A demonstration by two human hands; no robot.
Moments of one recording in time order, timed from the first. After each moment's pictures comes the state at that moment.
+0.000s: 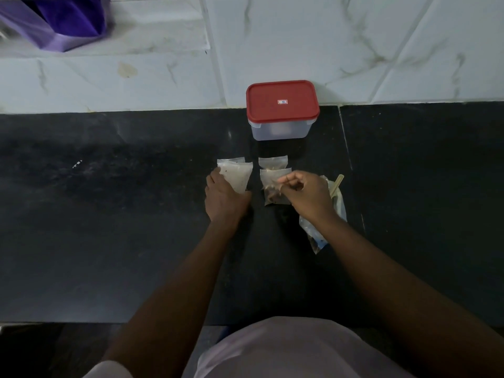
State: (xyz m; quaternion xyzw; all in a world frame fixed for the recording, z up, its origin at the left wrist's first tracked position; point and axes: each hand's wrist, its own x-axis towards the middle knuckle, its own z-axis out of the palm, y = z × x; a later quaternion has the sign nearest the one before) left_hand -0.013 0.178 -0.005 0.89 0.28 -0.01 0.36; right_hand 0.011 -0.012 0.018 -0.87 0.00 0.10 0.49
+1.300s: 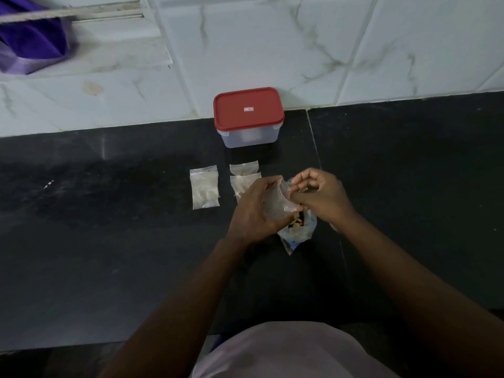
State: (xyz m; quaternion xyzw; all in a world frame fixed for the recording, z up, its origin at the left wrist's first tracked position) left_hand -0.030 0.083 0.018 0.87 -0.10 0.01 0.47; right_hand 0.001 -0.101 0.056 -0.79 0.04 0.15 0.59
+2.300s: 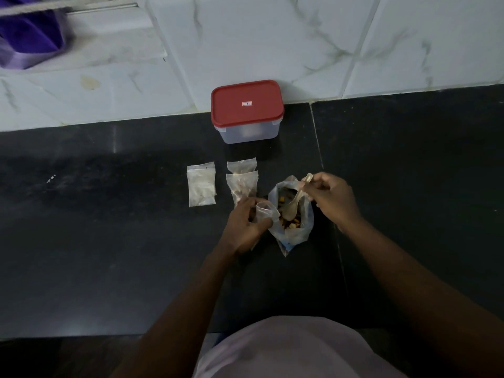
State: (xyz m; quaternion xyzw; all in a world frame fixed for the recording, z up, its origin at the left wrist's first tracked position) left_hand -0.045 0.086 0.000 0.80 0.06 -0.15 0.57; right_hand 0.023 -0.135 0.008 -0.83 0.09 0.12 0.54
